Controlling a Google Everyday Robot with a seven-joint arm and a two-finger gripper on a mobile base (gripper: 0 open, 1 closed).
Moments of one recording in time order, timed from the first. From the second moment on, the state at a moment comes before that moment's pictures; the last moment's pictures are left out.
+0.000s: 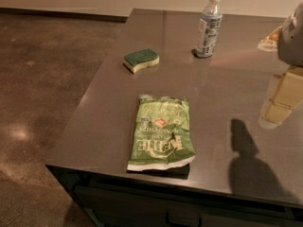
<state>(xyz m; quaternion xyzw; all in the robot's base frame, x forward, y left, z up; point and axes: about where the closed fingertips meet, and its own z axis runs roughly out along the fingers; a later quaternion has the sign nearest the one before) 0.438 -0.217 0.976 -0.60 0.78 -0.03 0.16</state>
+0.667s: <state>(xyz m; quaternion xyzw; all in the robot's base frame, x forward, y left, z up) 0.434 -0.198 0.974 -0.60 0.78 -0.02 0.15</state>
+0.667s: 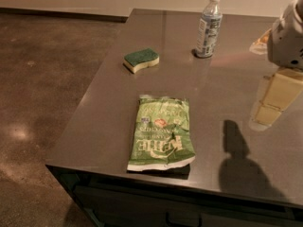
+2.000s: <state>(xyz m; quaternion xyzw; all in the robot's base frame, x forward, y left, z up) 0.448 -0.092 0.906 -0.51 0.85 -0.01 0.12</state>
